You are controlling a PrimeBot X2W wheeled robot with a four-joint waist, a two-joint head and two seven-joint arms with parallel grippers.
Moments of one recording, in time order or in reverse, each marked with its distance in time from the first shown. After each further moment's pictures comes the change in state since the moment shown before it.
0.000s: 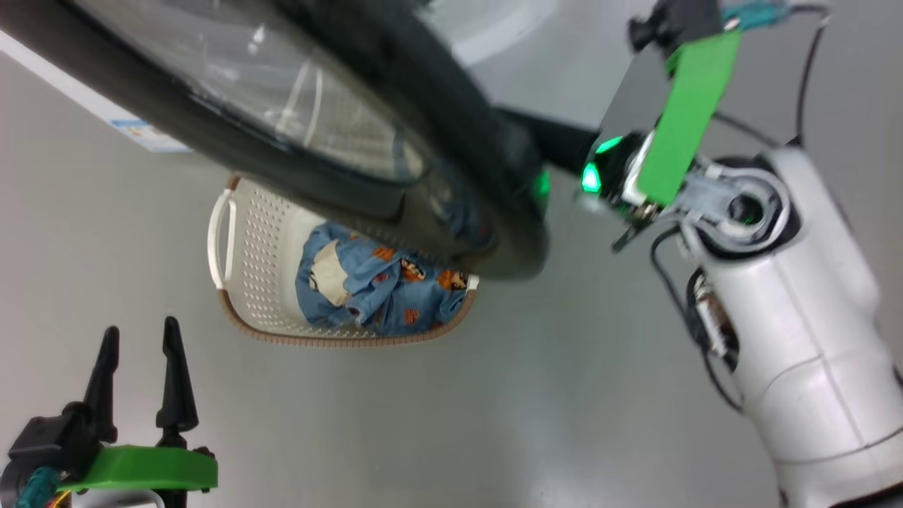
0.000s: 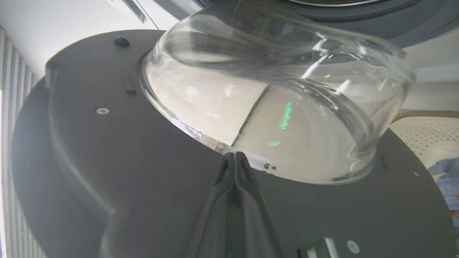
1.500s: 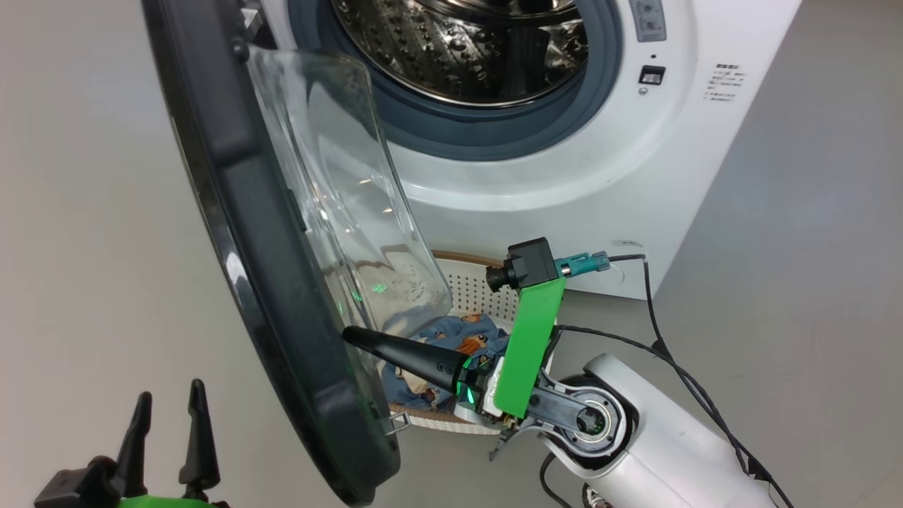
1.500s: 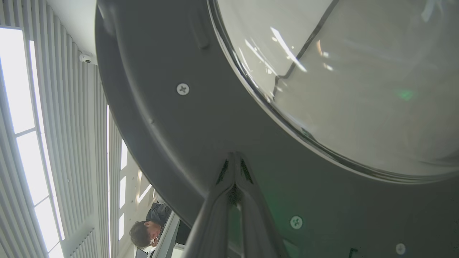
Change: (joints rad) left arm 0.103 -0.001 -0.056 0.057 -0.122 0.000 0.000; right arm 0.294 0.042 0.448 -0.038 0.167 0.000 -0.365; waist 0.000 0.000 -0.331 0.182
